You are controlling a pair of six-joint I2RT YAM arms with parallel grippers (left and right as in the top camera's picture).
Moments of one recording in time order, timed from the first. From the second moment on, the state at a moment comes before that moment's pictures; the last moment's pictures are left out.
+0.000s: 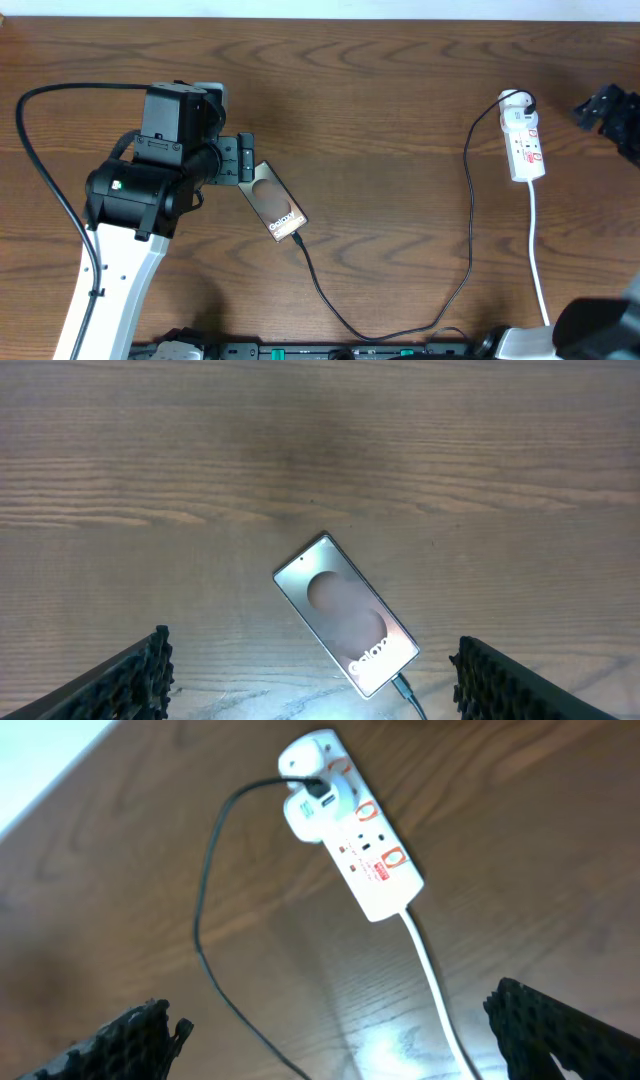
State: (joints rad) left arm -0.23 1.24 1.37 -1.05 0.00 -0.17; right arm -0.51 1.63 1.76 -1.27 -0.32 0.09
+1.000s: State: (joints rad) left arm -0.23 1.24 1.37 -1.05 0.00 -0.17; right arm -0.49 2.33 2.05 -1.27 -0.55 -0.41
